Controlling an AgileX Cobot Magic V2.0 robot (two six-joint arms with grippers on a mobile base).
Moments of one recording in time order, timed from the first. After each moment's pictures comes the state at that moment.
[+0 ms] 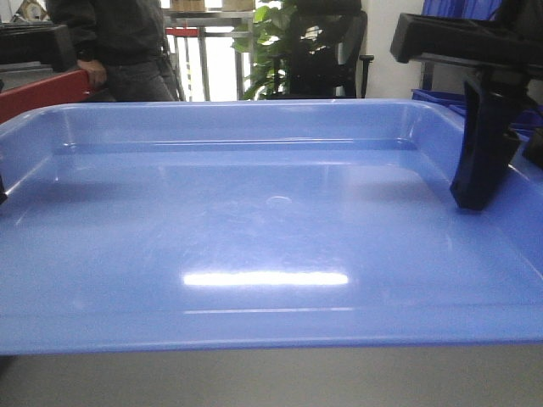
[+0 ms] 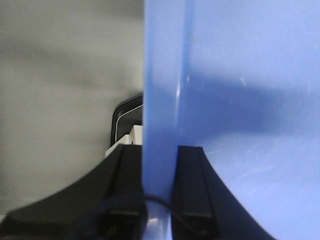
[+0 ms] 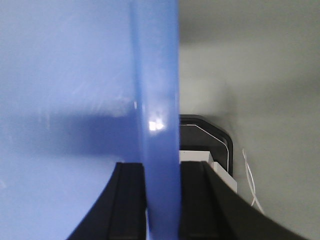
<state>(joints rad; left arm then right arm) -0.58 1.36 -1.06 0.02 1.18 -0.62 0.53 1.32 -1.00 0.07 0.98 0.61</state>
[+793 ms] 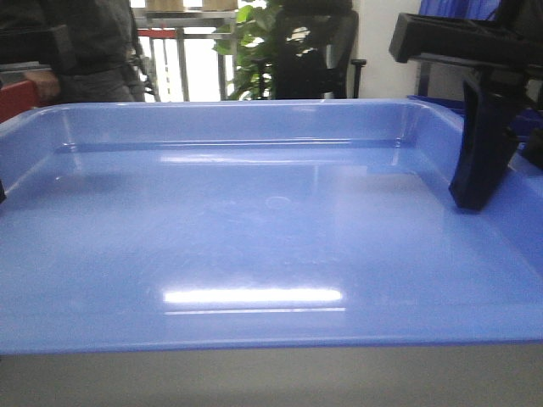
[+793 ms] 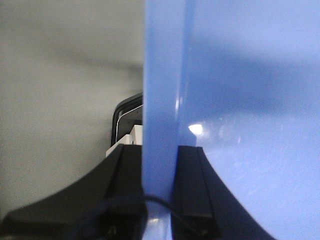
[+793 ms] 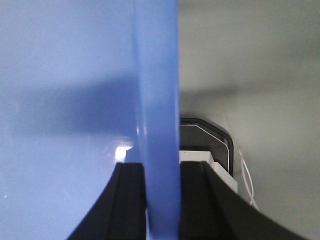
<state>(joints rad) -0.58 1.36 -1.06 0.02 1.18 -0.62 0.53 1.32 -1.00 0.08 0.98 0.61</state>
